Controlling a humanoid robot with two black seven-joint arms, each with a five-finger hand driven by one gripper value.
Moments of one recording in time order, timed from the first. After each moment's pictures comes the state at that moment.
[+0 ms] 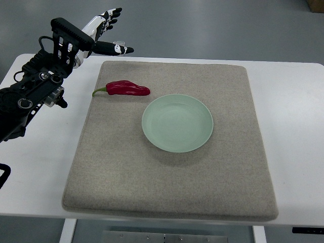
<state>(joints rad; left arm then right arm) -0.92 0.34 -0.69 -0.79 1.05 0.06 -0.25 0.03 0.00 0.02 0.11 -0.12 0.00 0.06</state>
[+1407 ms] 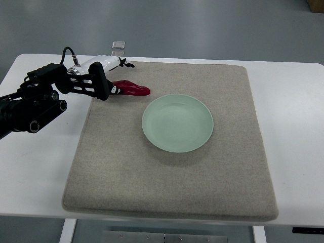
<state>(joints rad) -0.97 0.37 -0.41 -0.72 1.58 0.05 -0.26 0.03 0.00 0.02 0.11 -0.12 0.00 0.06</state>
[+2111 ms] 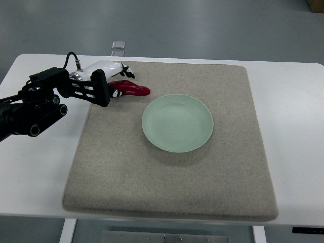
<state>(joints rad) -0.96 0.38 -0.37 -0.72 1.60 0.06 -0.28 0.03 0.00 0.02 0.11 -0.12 0.00 0.06</state>
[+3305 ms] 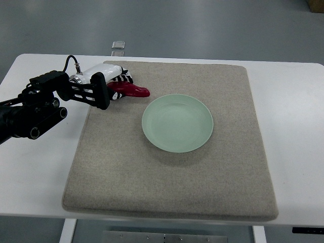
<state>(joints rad) -0.95 0.37 -0.37 -0.72 1.60 0.07 -0.28 0.03 0.00 0.02 0.11 -0.12 0.00 0.06</state>
